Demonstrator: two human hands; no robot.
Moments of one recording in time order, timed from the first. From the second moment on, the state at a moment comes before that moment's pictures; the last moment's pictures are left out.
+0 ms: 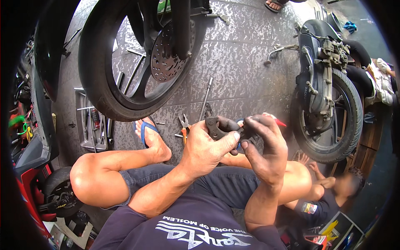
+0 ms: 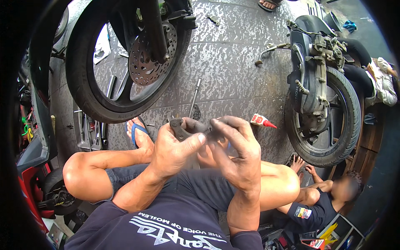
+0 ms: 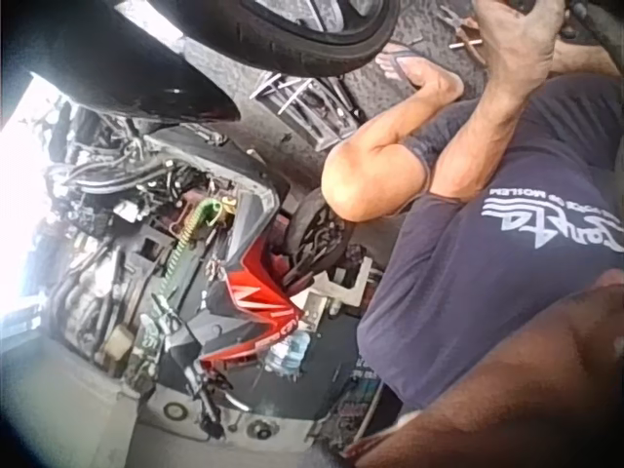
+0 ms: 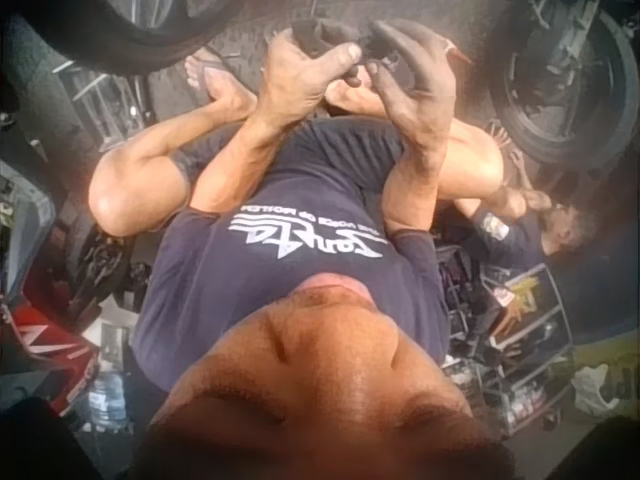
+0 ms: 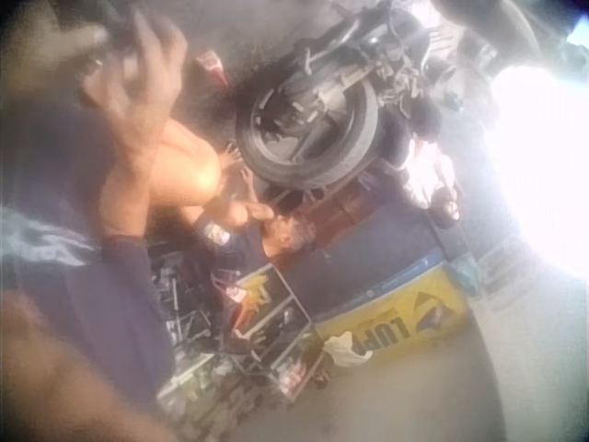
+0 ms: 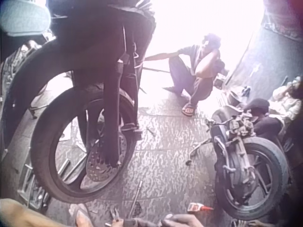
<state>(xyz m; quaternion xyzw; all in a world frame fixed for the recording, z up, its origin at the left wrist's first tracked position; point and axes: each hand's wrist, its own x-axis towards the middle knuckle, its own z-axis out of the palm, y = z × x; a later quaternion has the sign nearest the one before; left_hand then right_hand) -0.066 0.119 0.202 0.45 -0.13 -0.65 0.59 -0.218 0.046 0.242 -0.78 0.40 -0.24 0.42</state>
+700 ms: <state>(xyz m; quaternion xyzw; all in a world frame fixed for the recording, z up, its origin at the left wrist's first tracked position) -0.078 0.128 0.207 0.51 -0.55 -0.20 0.64 -0.219 0.054 0.240 -0.76 0.38 -0.37 0.37</state>
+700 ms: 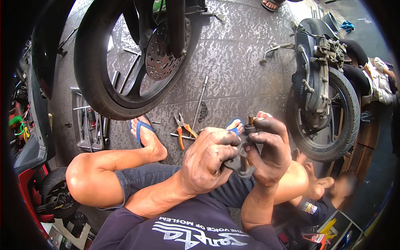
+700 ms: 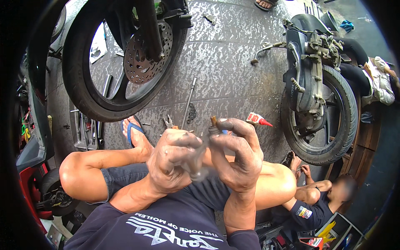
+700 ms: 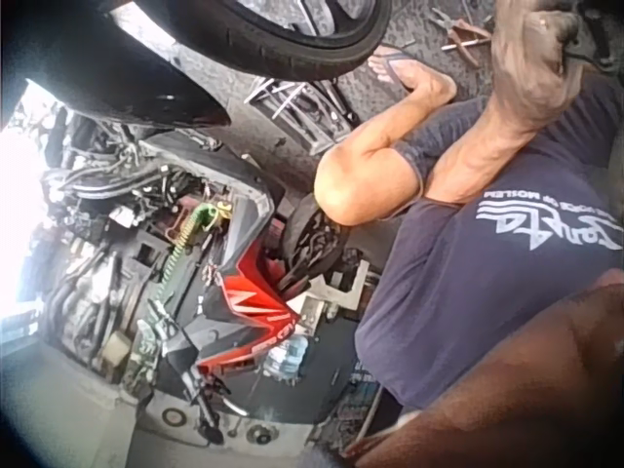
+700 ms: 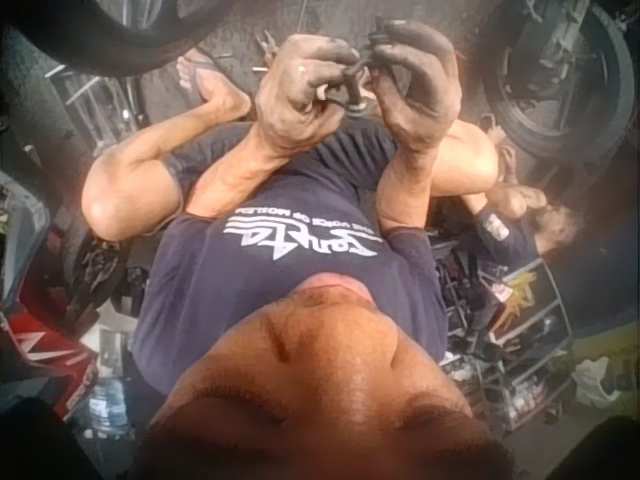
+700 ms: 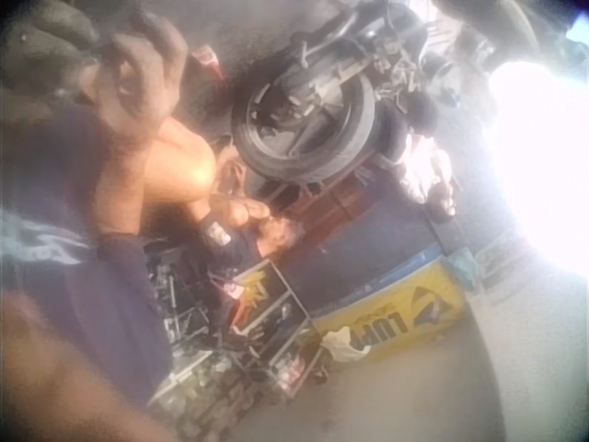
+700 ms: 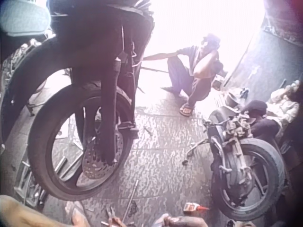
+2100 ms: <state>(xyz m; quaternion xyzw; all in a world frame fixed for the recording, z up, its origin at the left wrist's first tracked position) -0.072 0.124 0.200 0.45 -0.55 -0.23 0.66 -0.221 0.052 0.253 -0.74 0.40 -0.36 0.40</state>
